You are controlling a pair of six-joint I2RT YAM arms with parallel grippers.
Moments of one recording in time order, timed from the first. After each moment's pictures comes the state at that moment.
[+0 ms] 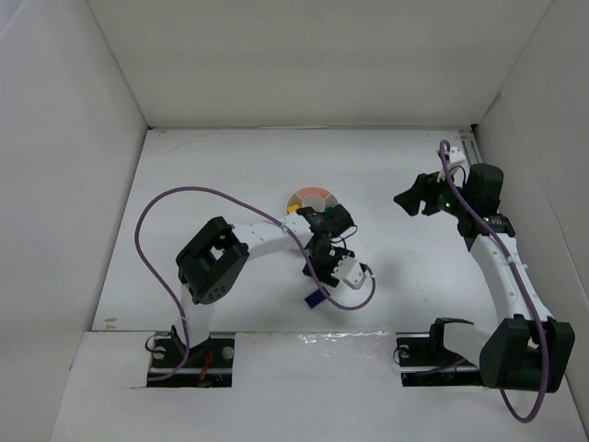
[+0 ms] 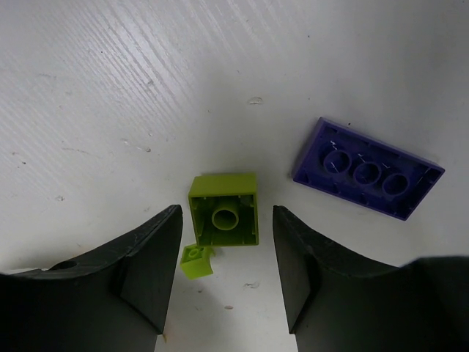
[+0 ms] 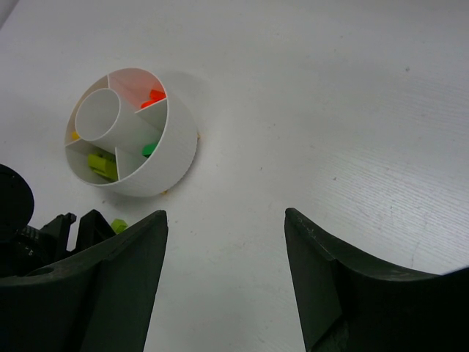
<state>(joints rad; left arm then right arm) -0.97 1.93 1.38 -0.80 0.36 1.17 -0.10 1.12 0.87 -0.21 -0.68 0.03</state>
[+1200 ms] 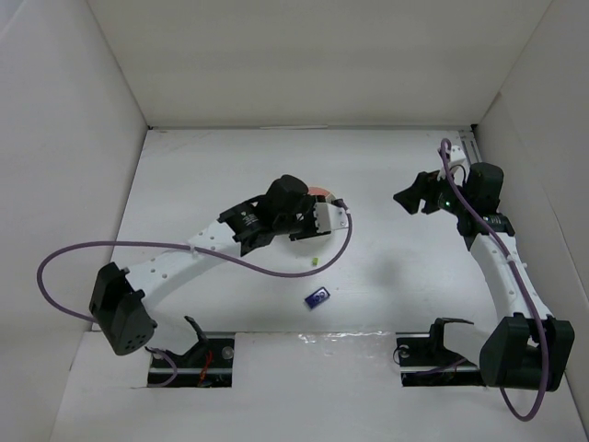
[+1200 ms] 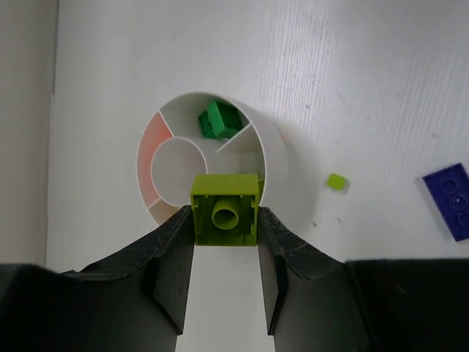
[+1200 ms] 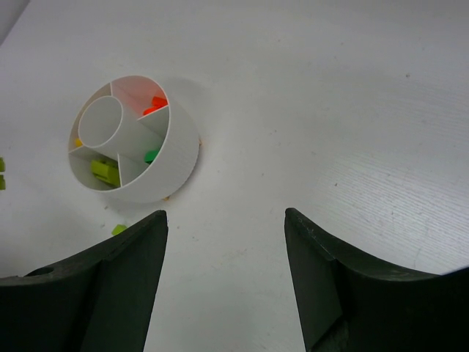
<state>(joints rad) -0.89 1.37 1.20 -0.46 0.11 0.68 -0.10 1.12 0.87 -0.18 -0.68 0.05</state>
